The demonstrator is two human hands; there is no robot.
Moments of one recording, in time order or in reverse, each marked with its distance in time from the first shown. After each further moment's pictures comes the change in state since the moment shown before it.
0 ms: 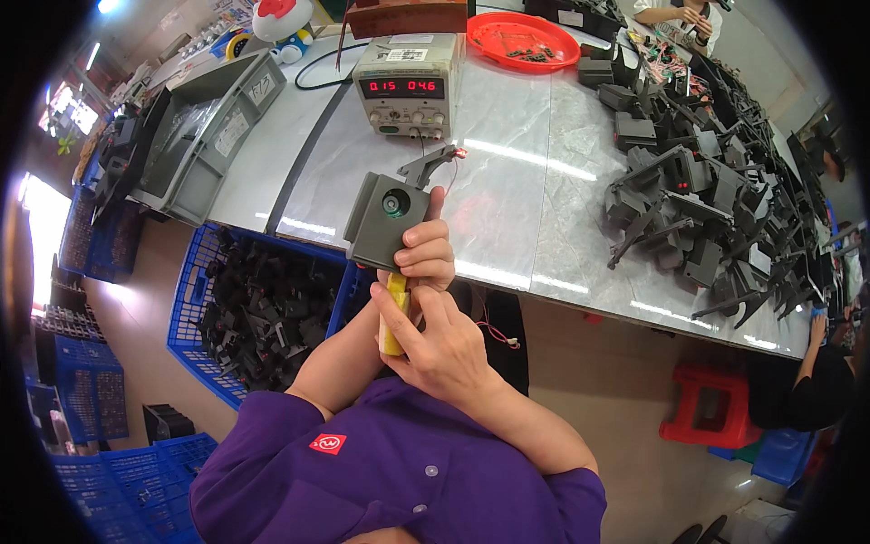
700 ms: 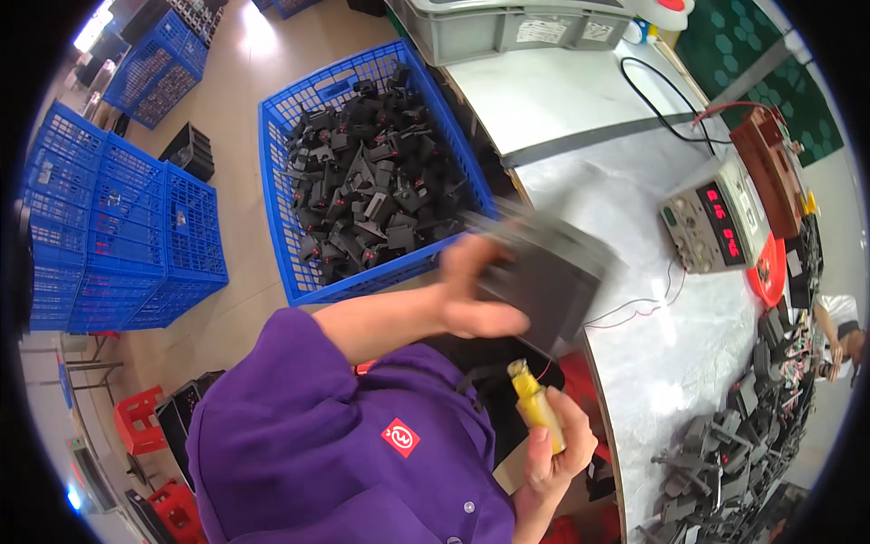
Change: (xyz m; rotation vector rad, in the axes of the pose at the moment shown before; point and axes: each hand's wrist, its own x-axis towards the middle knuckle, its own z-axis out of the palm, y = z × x) left_hand -0.129 0.026 0.139 2.313 0.417 0.943; right_hand -0.002 -0.022 0.004 0.762 -0.376 0.436
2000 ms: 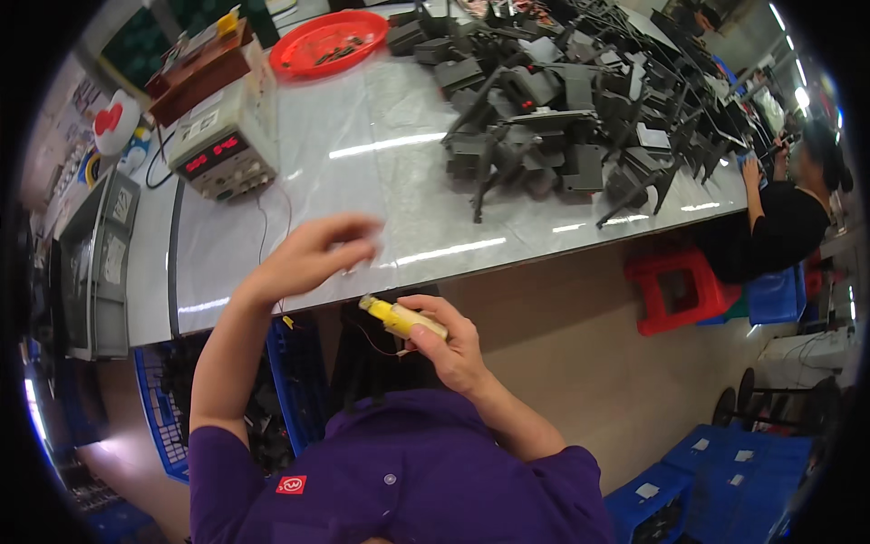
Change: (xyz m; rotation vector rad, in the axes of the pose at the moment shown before) left_hand 0.071 -0.044 0.243 -0.064 -1.385 -0.639; right_hand -0.084 0.061 -0.080 0.538 0.695 0.171
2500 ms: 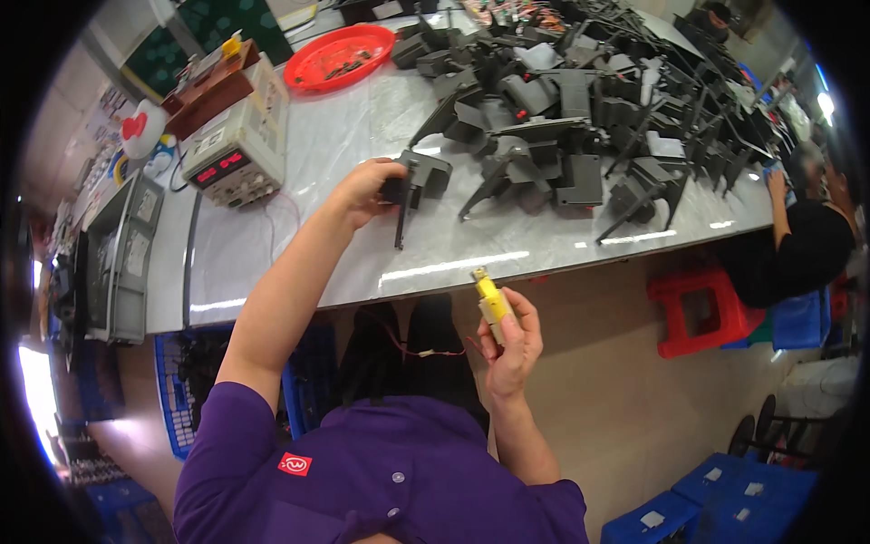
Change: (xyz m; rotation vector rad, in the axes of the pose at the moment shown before) left_hand 0.129 -0.010 0.013 -0.474 0.469 -0.406; right_hand -0.007 -0.008 -0.070 0.176 0.498 -0.161
